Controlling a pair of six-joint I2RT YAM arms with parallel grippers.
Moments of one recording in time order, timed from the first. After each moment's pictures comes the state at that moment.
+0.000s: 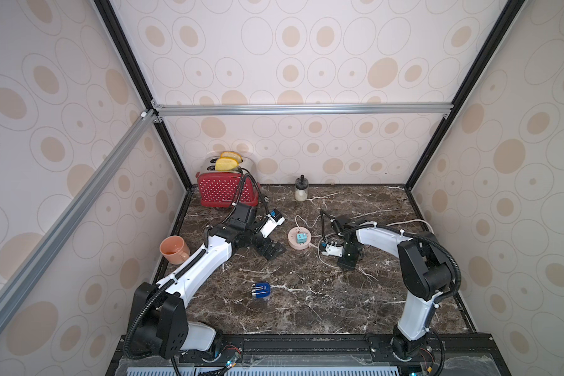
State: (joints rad) left arm -0.38 1.39 1.07 -0.60 0.42 0.33; right arm 0.56 1.86 1.20 -0.91 0.07 -0.71
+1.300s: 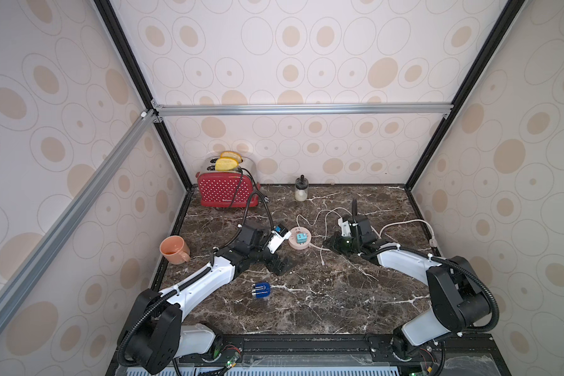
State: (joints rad) left arm -0.52 1.31 0.75 -0.17 0.50 0.11; right arm 0.51 1.55 0.81 0.02 -0.40 0.85
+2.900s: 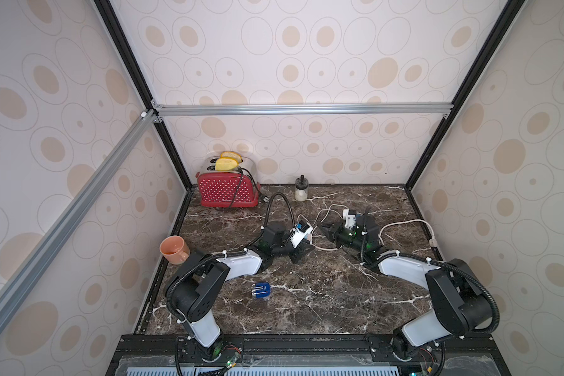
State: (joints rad) left arm -0.63 1.69 0.83 0.41 0.53 0.08; right arm 0.52 1.53 0.71 0.56 -0.44 1.32
